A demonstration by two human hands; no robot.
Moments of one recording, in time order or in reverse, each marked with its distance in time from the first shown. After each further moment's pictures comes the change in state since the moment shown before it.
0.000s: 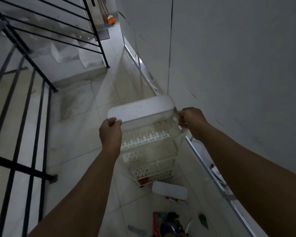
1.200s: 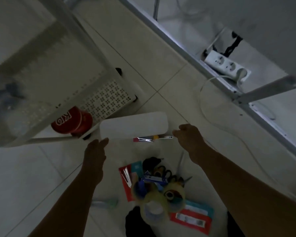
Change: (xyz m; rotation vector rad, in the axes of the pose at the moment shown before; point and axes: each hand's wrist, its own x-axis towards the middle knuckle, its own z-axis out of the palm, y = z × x) left_hand 0.043 -0.680 0.195 0.452 -0.400 -0.460; right_hand 0.200 0.706 -0.063 -0.201 0.056 0.547
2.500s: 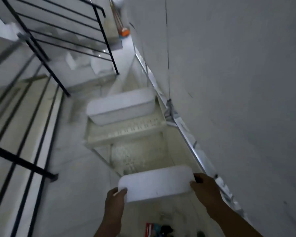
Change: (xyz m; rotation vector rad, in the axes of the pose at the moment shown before) left_hand -0.434 0.233 -0.200 -0.447 0.288 0.035; right_hand -0.460 -0.263 -0.161 -0.202 -0.019 -0.484
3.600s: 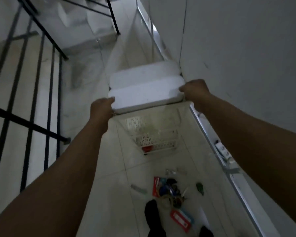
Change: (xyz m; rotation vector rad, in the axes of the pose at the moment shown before) left_hand 0.027 0.220 -0.083 -0.033 -0.014 0.262; right_hand 0.040 -0.232 0.033 0.120 0.062 -0.094
